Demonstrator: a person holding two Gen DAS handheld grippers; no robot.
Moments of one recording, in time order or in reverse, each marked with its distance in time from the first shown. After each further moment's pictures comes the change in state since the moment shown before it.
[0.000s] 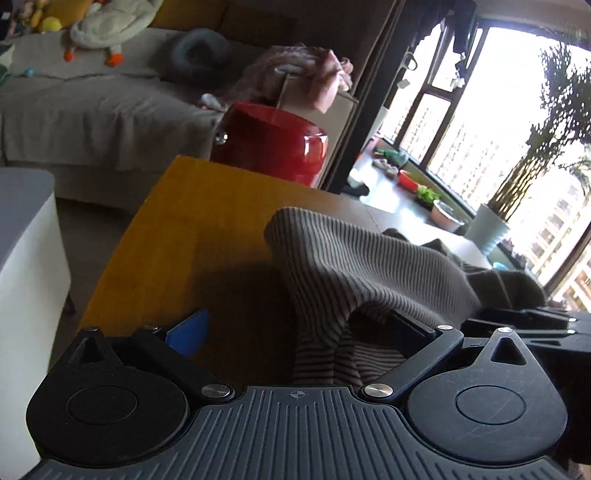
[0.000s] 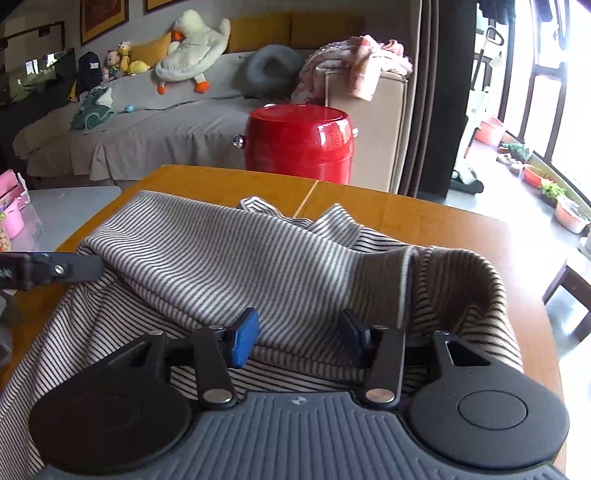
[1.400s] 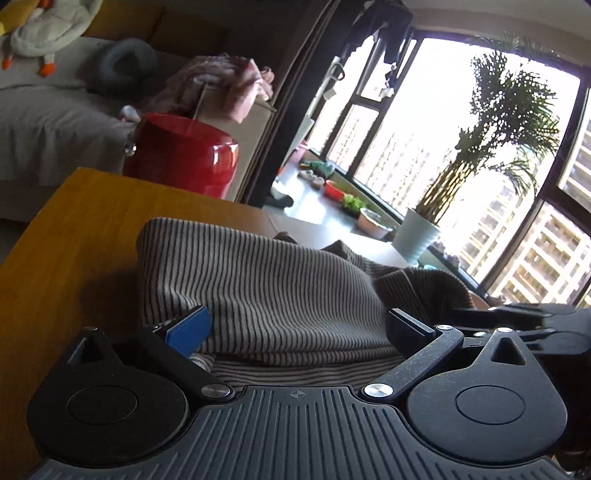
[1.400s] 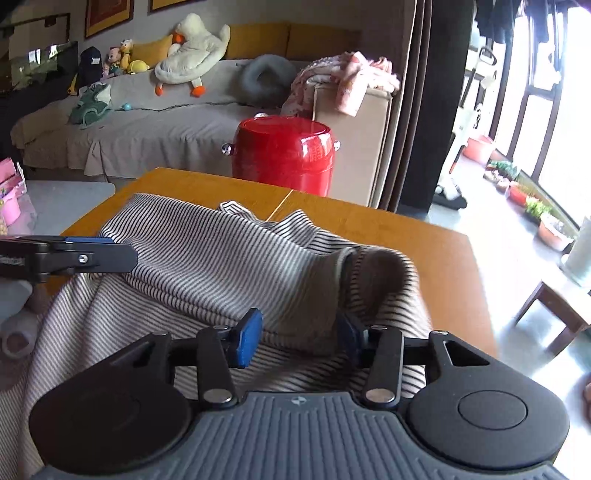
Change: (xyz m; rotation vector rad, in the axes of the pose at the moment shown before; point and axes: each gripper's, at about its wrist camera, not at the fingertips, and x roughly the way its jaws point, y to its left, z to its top) left arm 0.020 -0.053 -0.019 0.107 -0.037 -0.199; right arm -0.066 -0.019 -0.015 -0.108 -0.039 -0.072
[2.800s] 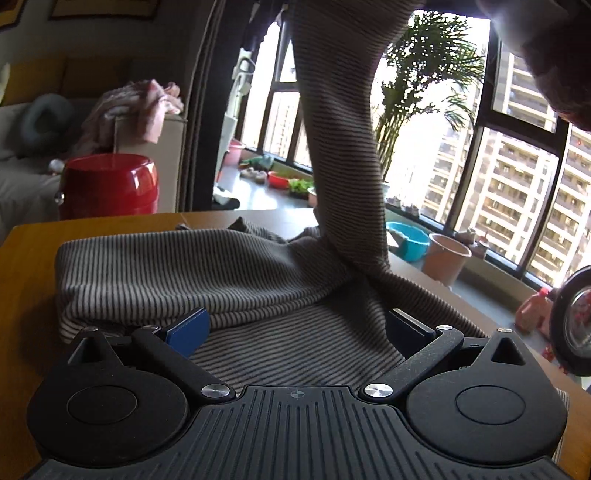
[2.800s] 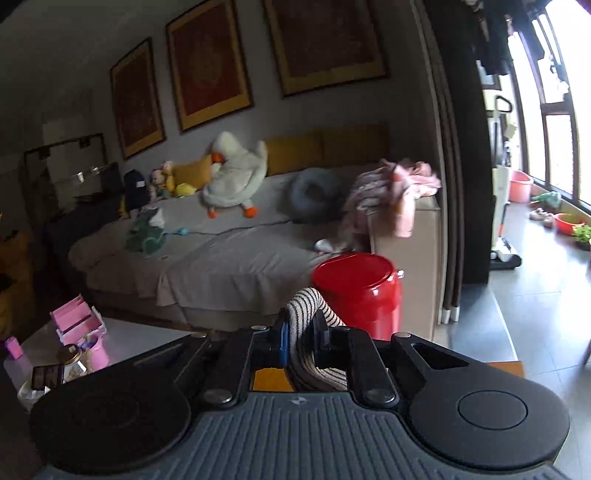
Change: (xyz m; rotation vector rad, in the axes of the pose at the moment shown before) left arm -0.017 -0.067 -0.031 0.293 -0.002 -0.119; right arm -0.048 0.032 0.170 0.196 -0.259 0.290
